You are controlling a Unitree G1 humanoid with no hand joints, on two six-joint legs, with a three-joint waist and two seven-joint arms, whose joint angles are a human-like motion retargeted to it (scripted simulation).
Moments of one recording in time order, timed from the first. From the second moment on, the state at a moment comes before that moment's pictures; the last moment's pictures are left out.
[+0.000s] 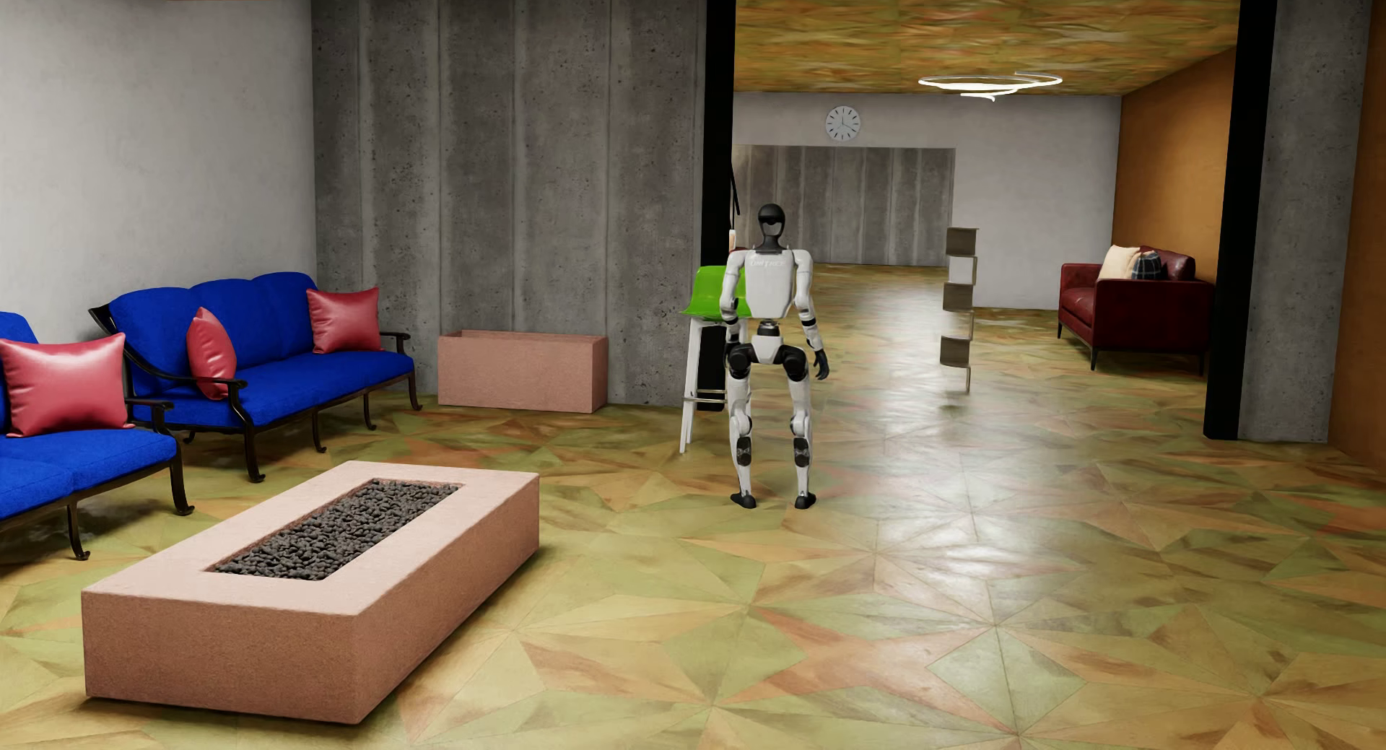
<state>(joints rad) -0.25 -0.39 -0.02 0.11 -0.14 -0.04 0.49 -0.06 0.04 0.46 0.48 0.18 0.43 -0.31 -0.26 0.19 -0.04 0.07 0.09 -0.28 -0.09 0.48 0.56 0.93 -0.67 0.29 0.20 -0.11 -0.03</state>
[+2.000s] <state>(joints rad) -0.50 -0.33 -0.05 0.23 -0.03 0.02 0.19 -0.34 0.06 1.01 0.41 0.15 0.32 -0.27 -0.28 0.26 -0.04 -0.06 -0.09 -0.39 -0.07 0.82 0.51 0.56 -0.63 0.37 0.14 -0.01 -0.10</state>
